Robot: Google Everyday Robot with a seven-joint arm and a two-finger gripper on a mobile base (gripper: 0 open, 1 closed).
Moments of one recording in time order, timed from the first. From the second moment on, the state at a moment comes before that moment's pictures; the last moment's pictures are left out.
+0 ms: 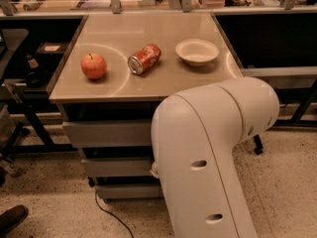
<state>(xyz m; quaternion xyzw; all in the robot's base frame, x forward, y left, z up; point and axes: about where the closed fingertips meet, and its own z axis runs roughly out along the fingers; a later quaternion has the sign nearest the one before) 0.595 0.008 0.394 -0.44 0.86 0.08 0.24</state>
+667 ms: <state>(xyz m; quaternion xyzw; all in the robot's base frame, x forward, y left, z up) 0.582 0.007 0.395 -0.44 0.86 0.09 0.23</state>
